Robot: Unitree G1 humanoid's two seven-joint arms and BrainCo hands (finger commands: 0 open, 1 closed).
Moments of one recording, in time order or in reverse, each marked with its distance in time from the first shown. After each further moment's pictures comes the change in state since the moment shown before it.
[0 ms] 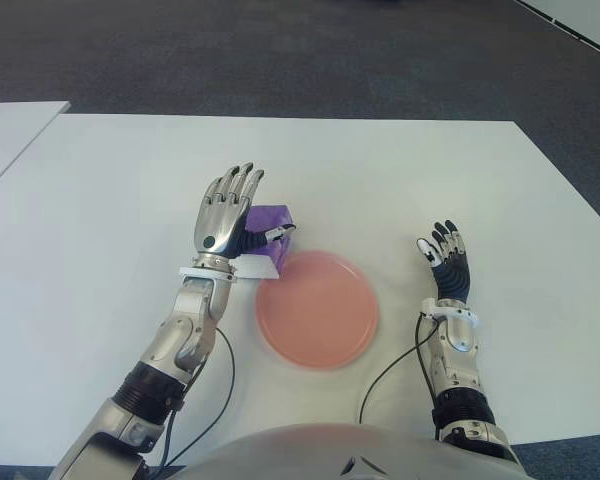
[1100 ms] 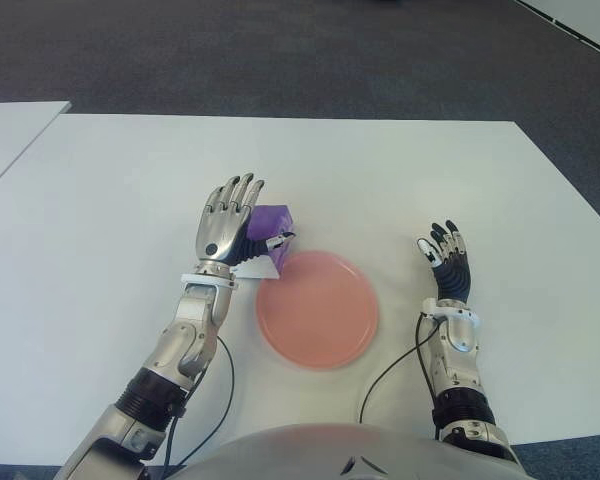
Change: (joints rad) left arm 0.015 -0.017 -0.012 0.060 0.050 0.013 0.034; right arm -0.008 0.000 -0.018 0.015 0.019 -0.018 0.013
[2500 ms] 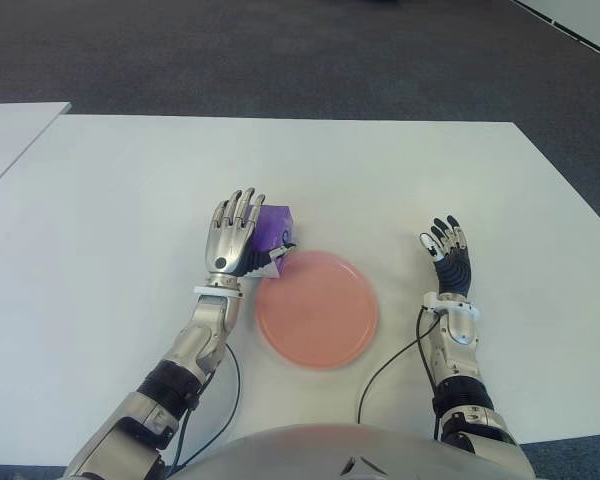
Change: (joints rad) left arm -0.071 -0.044 -0.068 0.314 -0.001 -0.017 0.257; right arm -0.064 -0.018 -0.012 0.101 -0.001 -0.036 0.007
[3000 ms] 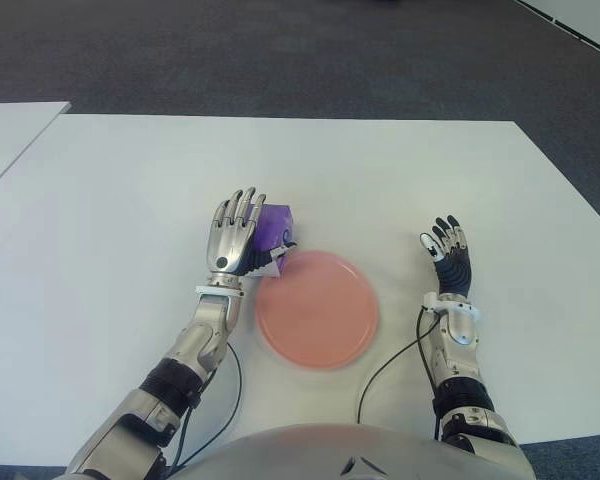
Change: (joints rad) left arm -0.008 -0.002 -0.006 0.008 -0.017 -0.005 0.006; right arm 0.009 0.000 0.006 -0.016 -0.001 0.001 0.003
